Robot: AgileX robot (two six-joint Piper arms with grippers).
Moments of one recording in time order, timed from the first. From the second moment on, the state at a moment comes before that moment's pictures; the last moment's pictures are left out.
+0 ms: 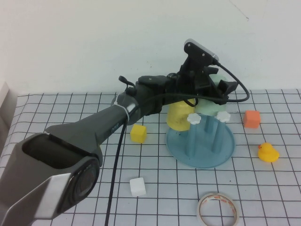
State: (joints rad) right arm 0.80 0.67 -0.40 1.79 -0.70 -2.26; left arm -0.56 2.52 -2.15 -1.70 0.45 1.74
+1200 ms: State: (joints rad) right arm 0.80 0.67 -0.40 1.79 -0.34 -2.19; left arm -0.38 1.75 -2.18 -0.58 0.80 1.04
